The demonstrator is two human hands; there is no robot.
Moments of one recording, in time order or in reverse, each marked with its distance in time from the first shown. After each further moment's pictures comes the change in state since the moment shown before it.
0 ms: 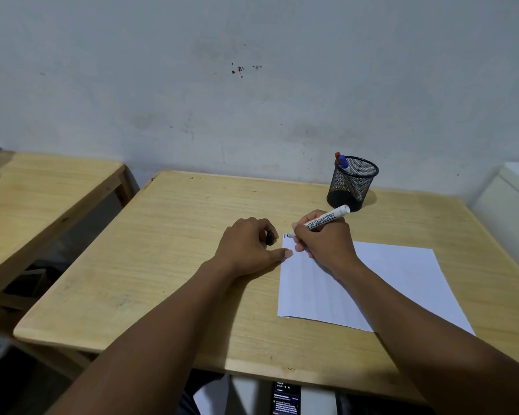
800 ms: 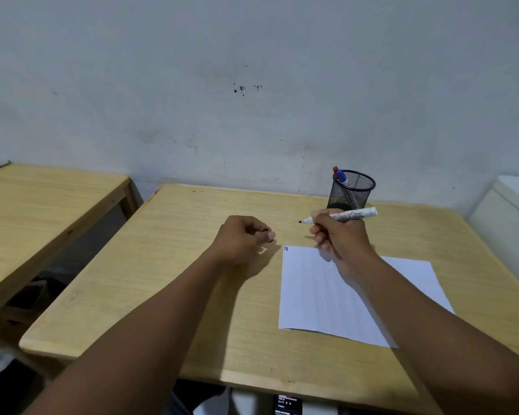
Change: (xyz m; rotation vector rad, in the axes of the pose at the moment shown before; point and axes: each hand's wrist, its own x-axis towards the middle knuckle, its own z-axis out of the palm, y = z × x) left_hand 0.010 0.002 -0.031 -0.579 -0.024 -0.241; right_hand 0.011 -0.031 -0.022 0.430 0.004 0.173
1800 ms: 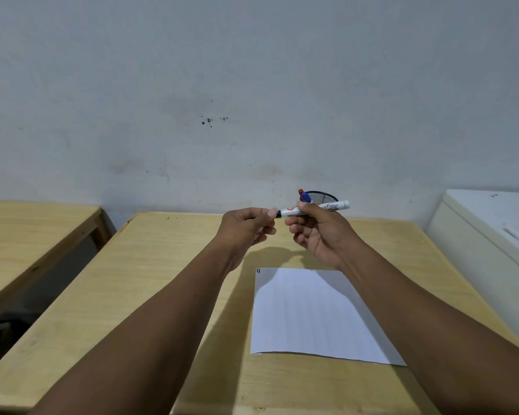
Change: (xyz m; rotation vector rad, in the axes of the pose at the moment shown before) left_hand 0.022 0.074 0.037 -0.467 -0.060 -0.038; right_hand -0.003 -0.066 -0.012 0.160 -0.206 0.093
